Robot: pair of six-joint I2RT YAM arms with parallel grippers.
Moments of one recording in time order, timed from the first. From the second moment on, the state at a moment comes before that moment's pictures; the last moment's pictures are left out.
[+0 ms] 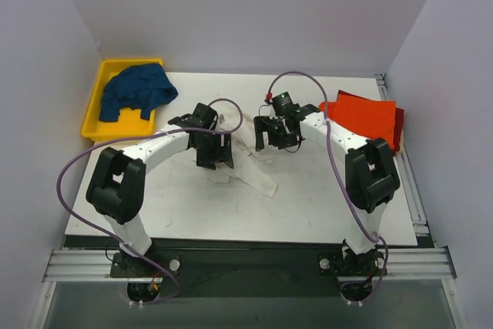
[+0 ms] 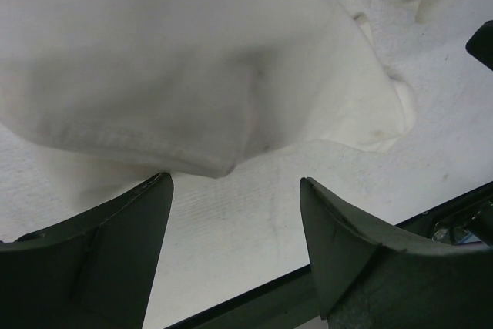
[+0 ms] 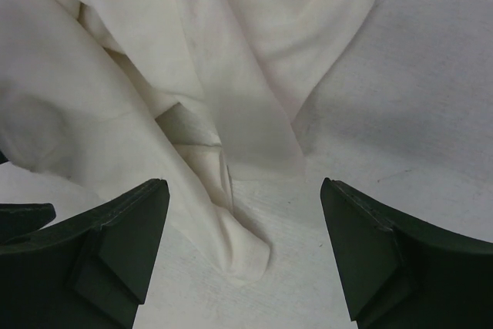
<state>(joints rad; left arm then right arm) -0.50 1.74 1.23 -0.64 0.24 -0.50 0.49 1.84 1.38 -0.59 -0.11 0.30</state>
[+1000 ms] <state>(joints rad) -0.36 1.88 1.24 -0.48 0.42 -0.55 0.47 2.06 1.52 -0.62 -0.19 0.24</state>
